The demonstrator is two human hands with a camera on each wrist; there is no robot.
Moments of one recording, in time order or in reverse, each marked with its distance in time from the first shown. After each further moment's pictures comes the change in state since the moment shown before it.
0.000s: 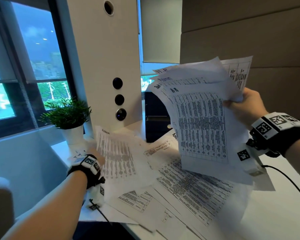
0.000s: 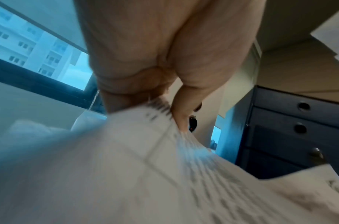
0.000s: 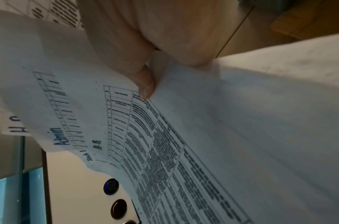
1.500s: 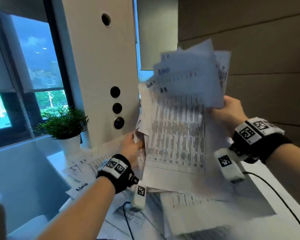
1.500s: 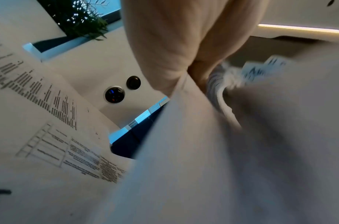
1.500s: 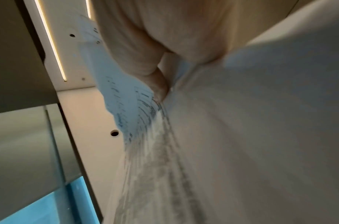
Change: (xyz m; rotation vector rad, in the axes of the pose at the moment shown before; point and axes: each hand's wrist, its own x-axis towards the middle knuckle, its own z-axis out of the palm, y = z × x) left_hand -0.028 0.115 0.028 -1.132 -0.247 0.395; right_hand 0.004 -0.014 0.033 0.164 -0.024 0.078
